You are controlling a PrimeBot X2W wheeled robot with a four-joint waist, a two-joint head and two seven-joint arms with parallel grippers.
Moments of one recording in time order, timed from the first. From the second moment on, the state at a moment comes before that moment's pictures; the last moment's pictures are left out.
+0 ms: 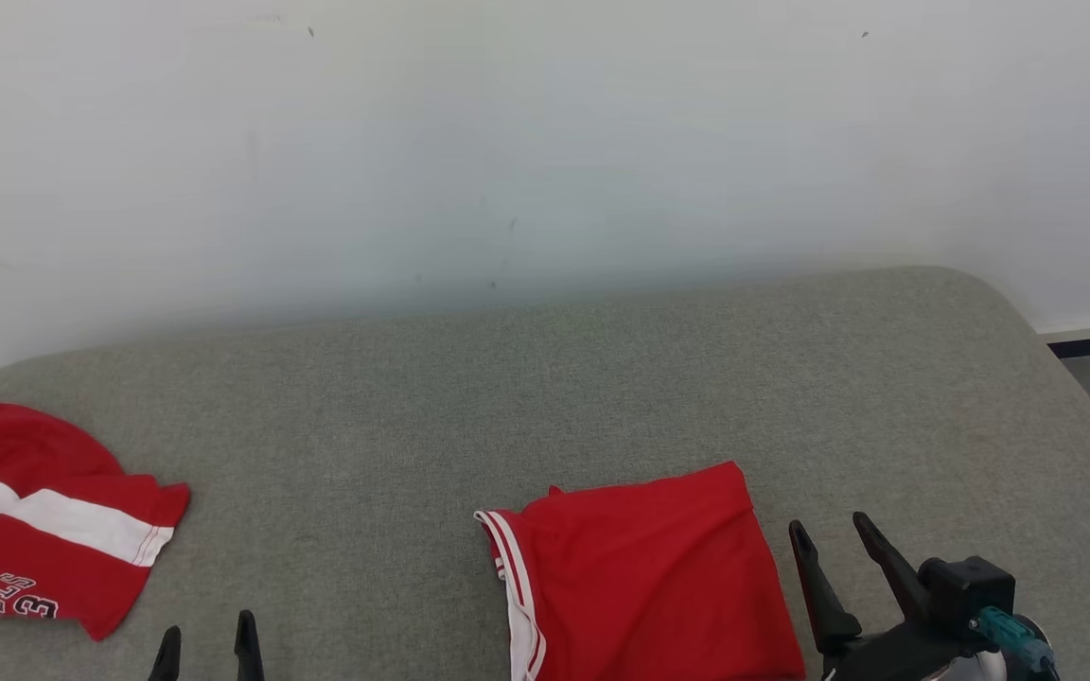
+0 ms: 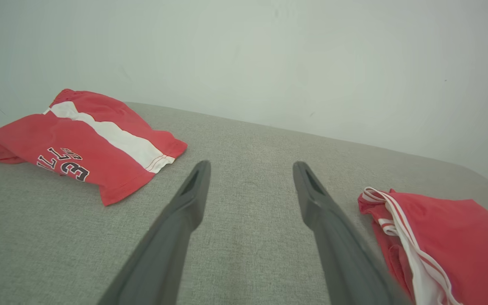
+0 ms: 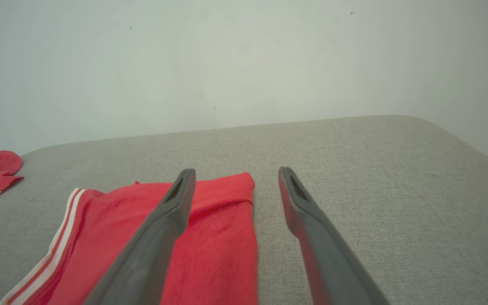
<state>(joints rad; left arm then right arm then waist) 0.11 0.05 0.06 0.19 -0.26 -0.04 -0.26 -0.14 -0.17 0.20 0.43 0.32 0.13 -0.20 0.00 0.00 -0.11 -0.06</state>
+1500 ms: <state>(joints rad) -0.01 0.06 -0.03 0.19 -0.21 -0.05 -0.26 -0.38 -0.25 0.19 0.70 0.44 0.13 0.46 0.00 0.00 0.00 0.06</state>
